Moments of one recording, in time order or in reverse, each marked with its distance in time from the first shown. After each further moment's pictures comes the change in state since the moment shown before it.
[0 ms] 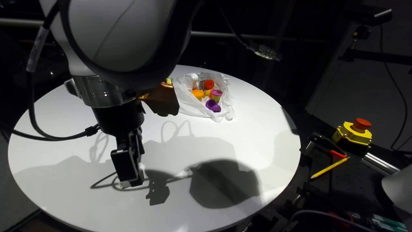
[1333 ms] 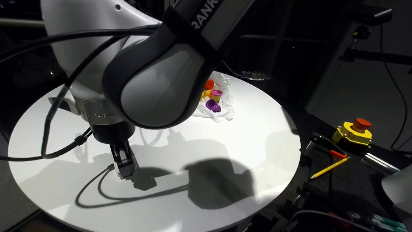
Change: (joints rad) arm 0.024 0.088 -0.043 0.031 -0.249 0.235 -0.131
